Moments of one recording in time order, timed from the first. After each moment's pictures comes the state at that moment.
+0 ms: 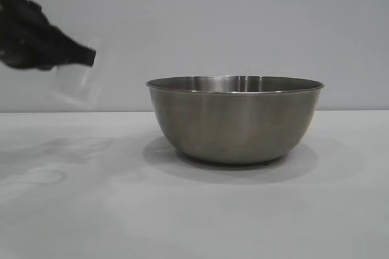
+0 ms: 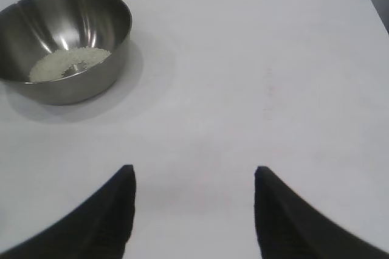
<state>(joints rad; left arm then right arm) -0.38 2.00 -0.62 -0.25 -1.13 0.27 0.25 -0.02 -0.49 -0.07 1.15 0.09</state>
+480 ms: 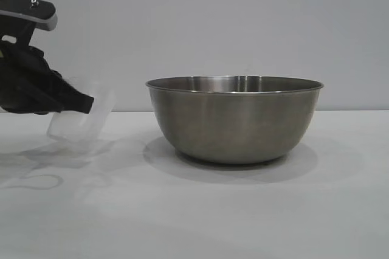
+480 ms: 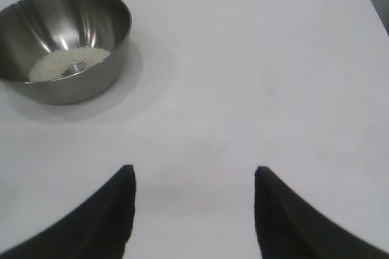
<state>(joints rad) -0.38 2.10 -0.62 -0.24 -1.13 0.25 0.25 -0.02 -0.49 -0.07 1.15 0.09</state>
